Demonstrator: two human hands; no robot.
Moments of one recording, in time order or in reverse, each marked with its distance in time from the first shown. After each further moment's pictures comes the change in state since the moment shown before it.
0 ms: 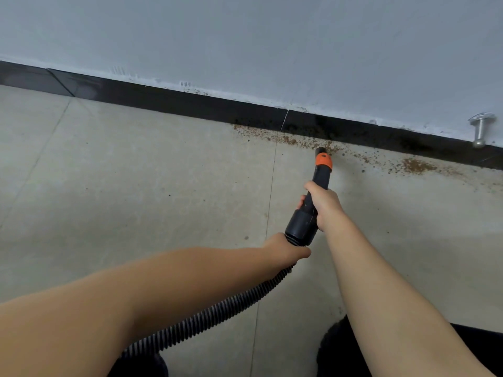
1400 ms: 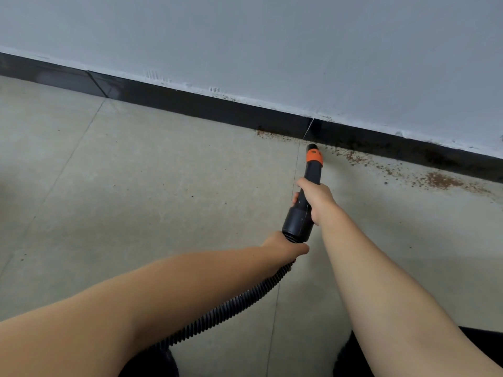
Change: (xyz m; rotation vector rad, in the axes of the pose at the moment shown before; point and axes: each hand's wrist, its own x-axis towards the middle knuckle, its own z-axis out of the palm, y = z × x) left_hand -0.002 -0.010 -0.041 -0.086 0.071 -0.015; right_hand -0.008 -0.006 0.062 -0.085 -0.084 -0.012
